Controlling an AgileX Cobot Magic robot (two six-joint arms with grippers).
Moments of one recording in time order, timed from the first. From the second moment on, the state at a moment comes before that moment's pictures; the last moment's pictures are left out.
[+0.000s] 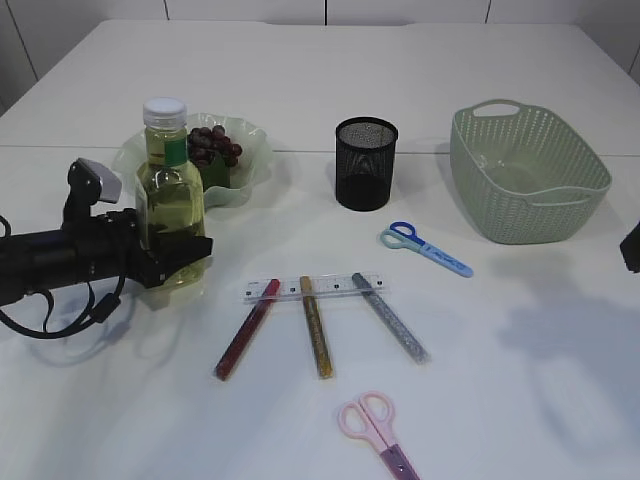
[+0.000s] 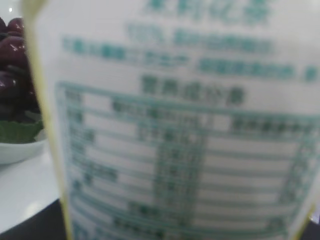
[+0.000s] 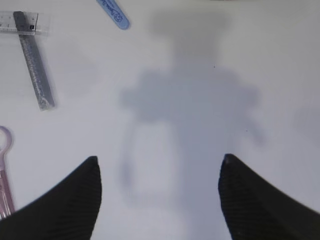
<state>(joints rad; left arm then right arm) 0.00 2.27 -0.99 1.05 -1.08 -0.52 0.05 1.20 -0.90 0.09 0.88 -0.17</state>
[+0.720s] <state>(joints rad) -0.01 2.33 -1.00 0.91 -1.13 -0.45 0.05 1.20 -0.90 0.09 0.88 -0.17</state>
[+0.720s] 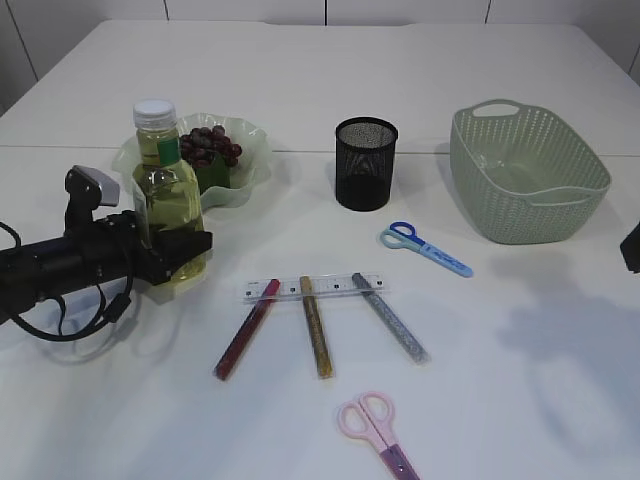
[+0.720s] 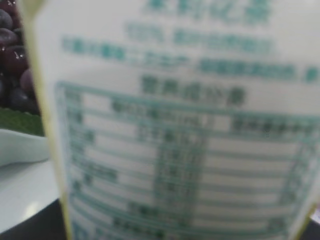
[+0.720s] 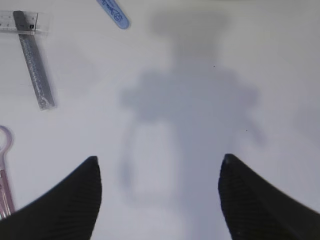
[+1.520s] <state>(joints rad) -0.01 2.33 -1.00 0.91 -1.14 -0.44 0.05 1.20 -0.90 0.09 0.89 -0.17</state>
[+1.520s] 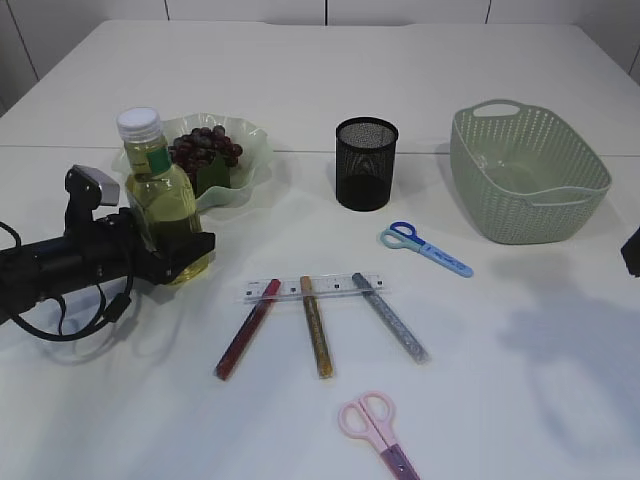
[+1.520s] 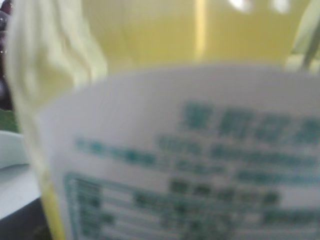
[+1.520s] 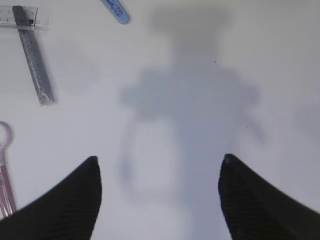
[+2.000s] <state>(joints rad) -0.01 2.24 -1.00 0.93 -1.14 -0.44 0.05 1.20 -0.90 0.08 0.90 -0.17</state>
